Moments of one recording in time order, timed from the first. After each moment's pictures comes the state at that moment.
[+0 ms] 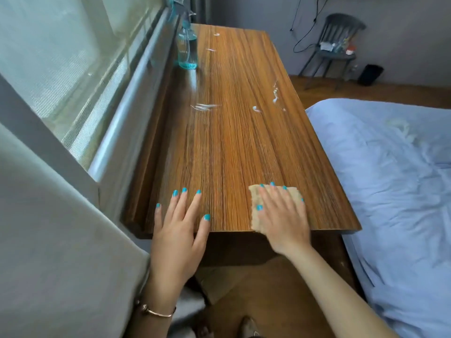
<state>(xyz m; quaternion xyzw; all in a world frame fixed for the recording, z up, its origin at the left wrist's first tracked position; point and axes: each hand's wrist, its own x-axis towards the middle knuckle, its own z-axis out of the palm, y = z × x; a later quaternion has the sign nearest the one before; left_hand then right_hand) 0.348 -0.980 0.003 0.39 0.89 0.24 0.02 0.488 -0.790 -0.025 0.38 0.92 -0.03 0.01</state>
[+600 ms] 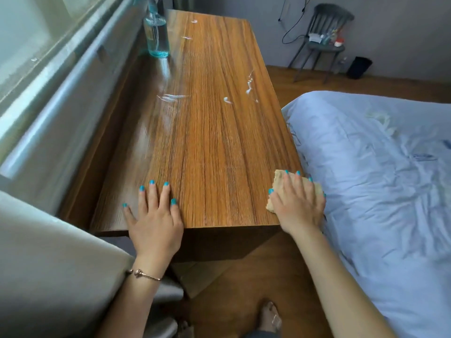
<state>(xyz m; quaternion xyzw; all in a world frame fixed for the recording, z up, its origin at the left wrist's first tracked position) 0.367 -0.917 -0.036 0.28 0.95 0.11 0.04 0.552 -0.692 -0.021 0.53 0.85 -0.03 0.03</state>
